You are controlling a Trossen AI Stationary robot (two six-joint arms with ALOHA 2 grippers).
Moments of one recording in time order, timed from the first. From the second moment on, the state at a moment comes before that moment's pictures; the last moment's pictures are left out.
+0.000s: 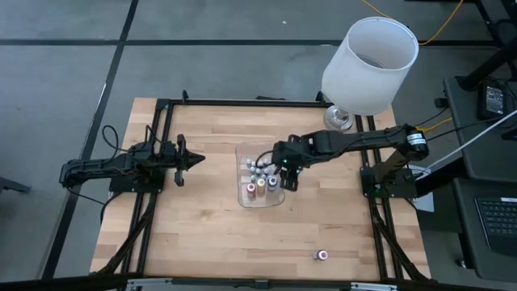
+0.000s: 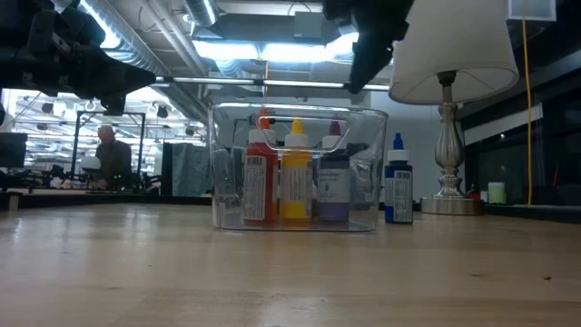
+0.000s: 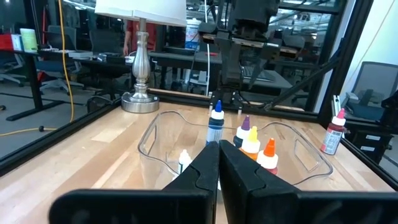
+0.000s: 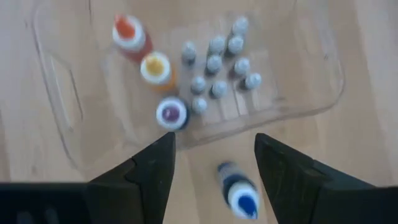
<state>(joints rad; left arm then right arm) 0.14 0.01 0.01 0.03 -0.01 -0.12 0.06 1.68 1.52 -0.99 0.12 0.22</state>
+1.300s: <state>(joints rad) 0.14 0.01 0.01 0.03 -0.01 -0.12 0.07 1.66 1.52 -1.12 0.21 0.13</state>
